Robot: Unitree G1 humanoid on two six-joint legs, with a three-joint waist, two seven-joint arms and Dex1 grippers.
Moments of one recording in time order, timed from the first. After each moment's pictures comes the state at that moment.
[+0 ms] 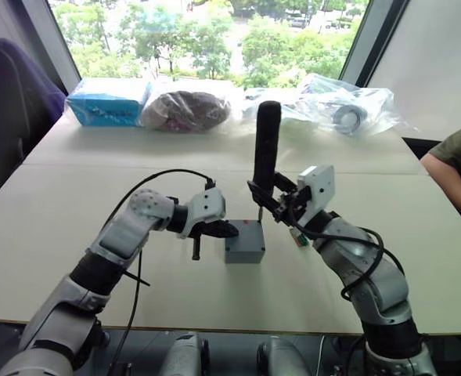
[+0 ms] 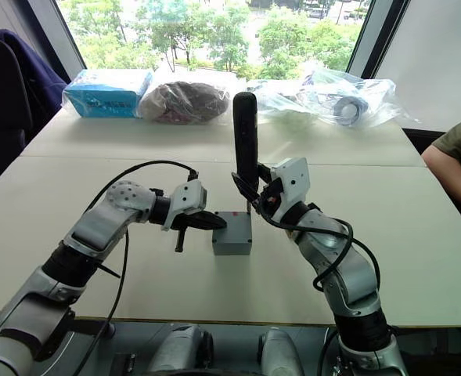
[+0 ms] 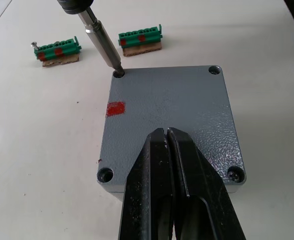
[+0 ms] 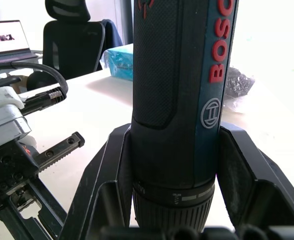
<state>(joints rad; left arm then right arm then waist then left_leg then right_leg) -0.60 0.55 -0.38 -0.01 -0.18 0.41 -1.18 -0.24 -0.32 0.11 -0.46 0.41 0.52 0.31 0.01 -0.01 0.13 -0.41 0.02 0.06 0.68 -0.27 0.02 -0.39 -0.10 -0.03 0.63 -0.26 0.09</state>
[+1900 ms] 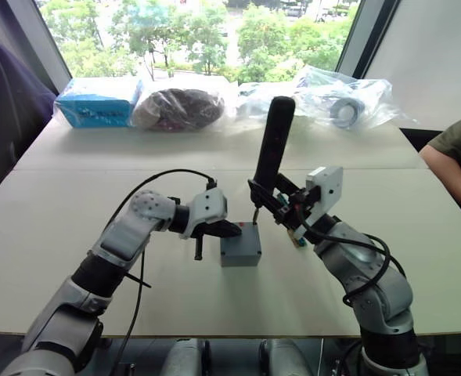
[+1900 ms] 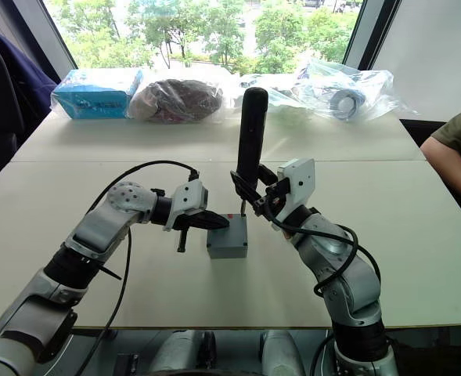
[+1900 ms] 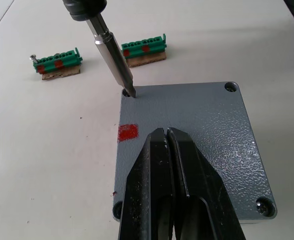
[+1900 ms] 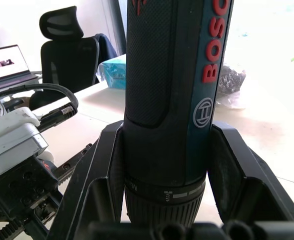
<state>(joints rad) -0.59 0.53 -0.38 -0.02 -0.17 0.38 -1.17 -0.21 -0.26 0.03 -0.54 0.49 0.56 0.33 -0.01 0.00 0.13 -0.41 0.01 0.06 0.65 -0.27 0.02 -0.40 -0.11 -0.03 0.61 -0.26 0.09</state>
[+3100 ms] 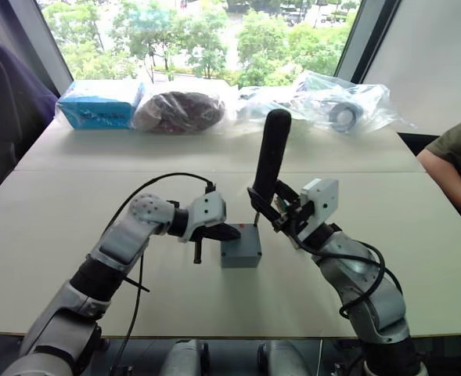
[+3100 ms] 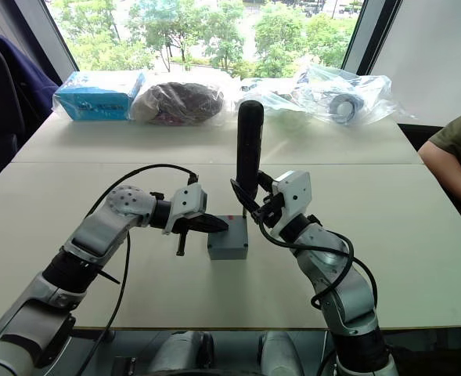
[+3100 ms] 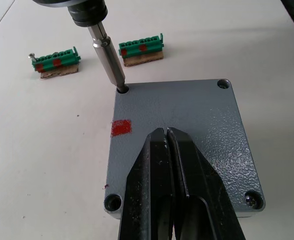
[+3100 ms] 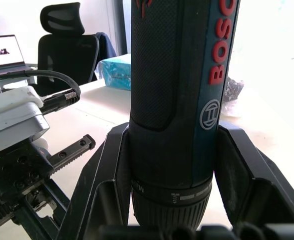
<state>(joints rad) -0.56 0.54 -0.38 -0.04 -0.17 0.39 -1.17 -0.13 -0.27 0.11 -0.50 0.37 0.41 0.34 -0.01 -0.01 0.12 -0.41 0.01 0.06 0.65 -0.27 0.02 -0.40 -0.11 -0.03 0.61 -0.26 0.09</state>
